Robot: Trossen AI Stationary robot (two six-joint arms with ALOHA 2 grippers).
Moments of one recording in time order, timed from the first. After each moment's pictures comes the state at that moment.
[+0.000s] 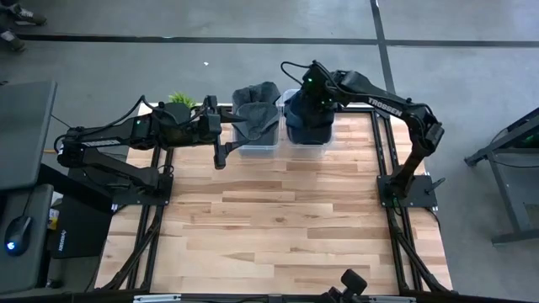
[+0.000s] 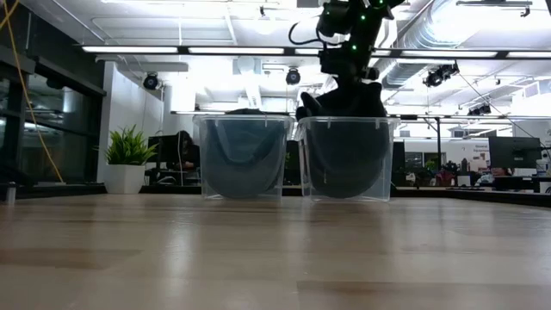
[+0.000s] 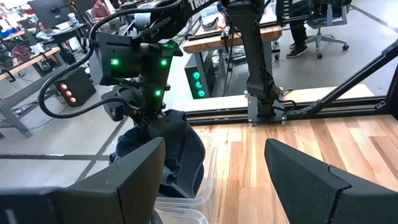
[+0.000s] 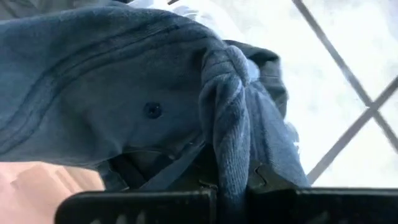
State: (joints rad) left arm 0.02 1.11 1.35 -0.41 -0.23 0.19; right arm -0.61 1.71 1.65 -0.99 0.25 -0.02
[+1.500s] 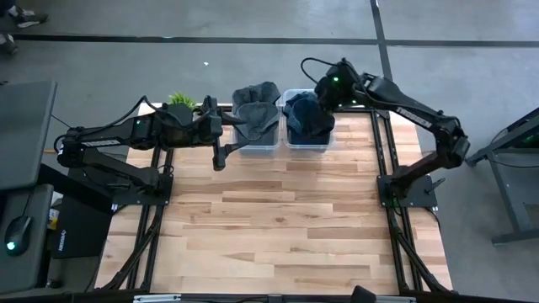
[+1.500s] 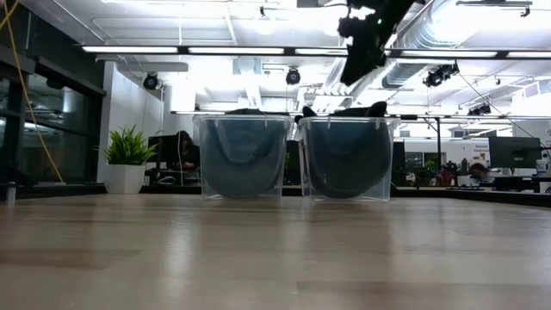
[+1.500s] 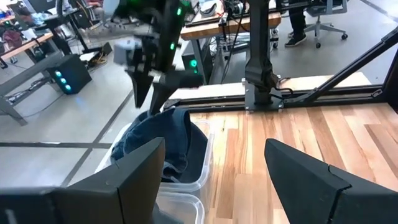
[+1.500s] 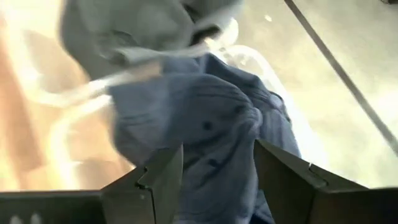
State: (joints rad) left arm 0.02 1.11 1.35 -0.47 -0.23 0.16; right arm -0.62 1.47 1.48 -0.85 0.03 -0.18
